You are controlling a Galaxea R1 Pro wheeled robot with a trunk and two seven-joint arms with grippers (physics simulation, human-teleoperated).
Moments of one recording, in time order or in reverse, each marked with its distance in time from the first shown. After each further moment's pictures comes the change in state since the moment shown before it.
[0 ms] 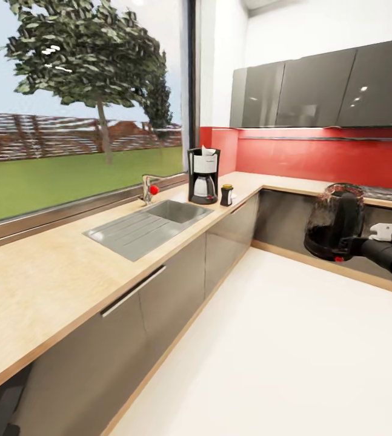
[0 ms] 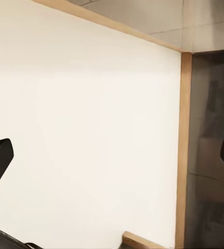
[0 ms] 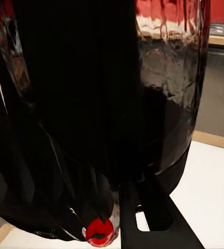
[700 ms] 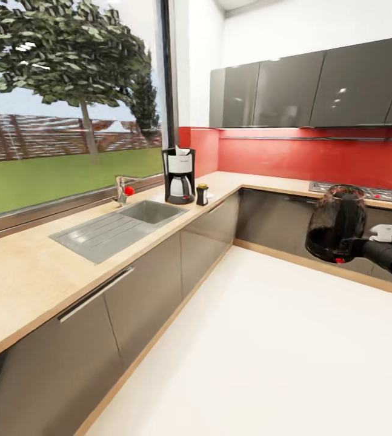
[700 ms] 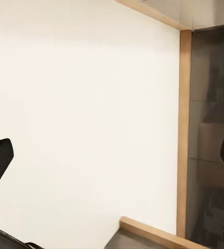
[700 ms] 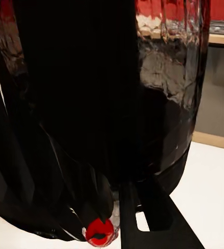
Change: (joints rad) left arm 0.000 0.000 0.000 0.000 0.000 0.000 0.002; right arm -0.001 0.000 0.001 0.014 0.001 0.001 0.000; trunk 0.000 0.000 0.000
